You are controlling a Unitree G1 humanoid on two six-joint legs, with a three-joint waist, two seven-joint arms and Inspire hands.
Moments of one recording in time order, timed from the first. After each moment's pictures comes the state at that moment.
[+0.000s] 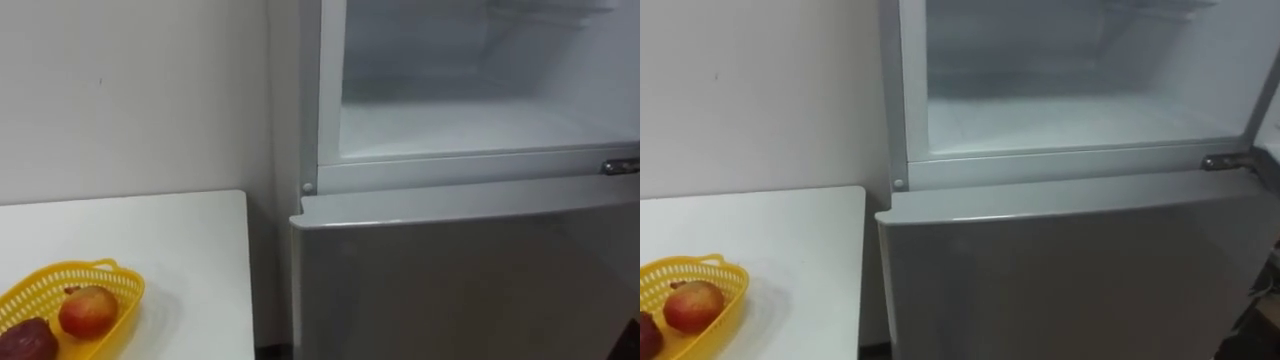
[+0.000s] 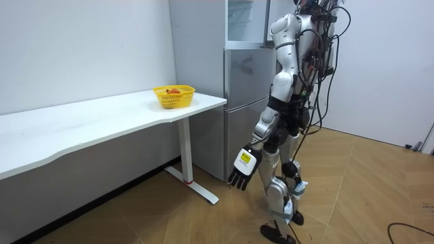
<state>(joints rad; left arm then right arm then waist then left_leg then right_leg) 0.43 0.20 0.24 0.97 0.07 0.01 0.00 0.10 -0.33 -0.66 0.02 1.41 -0.17 -0.45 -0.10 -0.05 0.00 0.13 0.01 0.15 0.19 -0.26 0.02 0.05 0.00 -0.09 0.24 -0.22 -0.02</state>
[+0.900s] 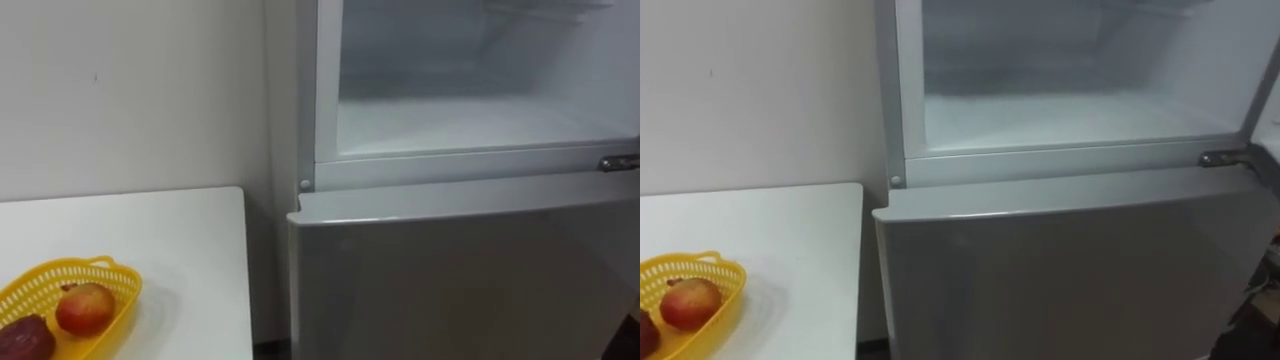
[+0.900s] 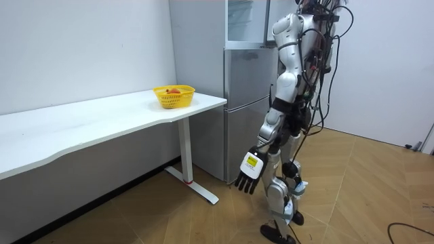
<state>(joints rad) 0.43 0.20 0.26 0.99 0.08 0.01 -0.02 0.04 -0.40 -0.66 -0.10 1.35 -0.18 -0.42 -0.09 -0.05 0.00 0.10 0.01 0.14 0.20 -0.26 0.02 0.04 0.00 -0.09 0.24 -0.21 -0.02</state>
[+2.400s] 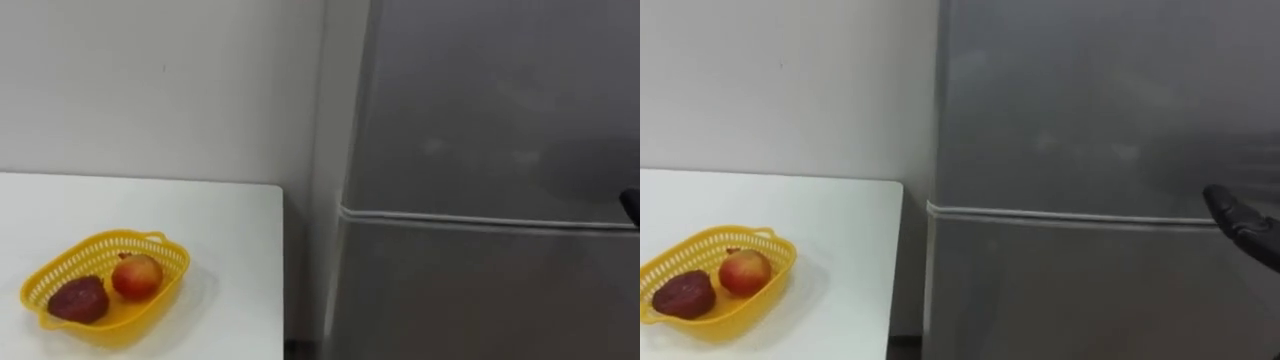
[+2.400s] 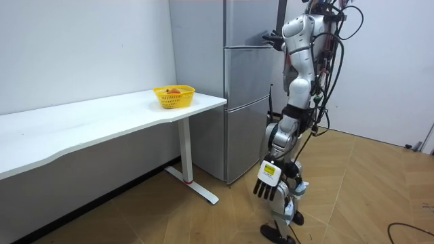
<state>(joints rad) 0.40 0.20 0.21 1.02 0.12 0.05 -0.06 -0.16 -0.43 -0.37 0.04 0.70 -0.10 -0.23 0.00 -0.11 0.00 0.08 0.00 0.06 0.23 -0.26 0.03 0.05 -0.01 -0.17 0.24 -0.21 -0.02</state>
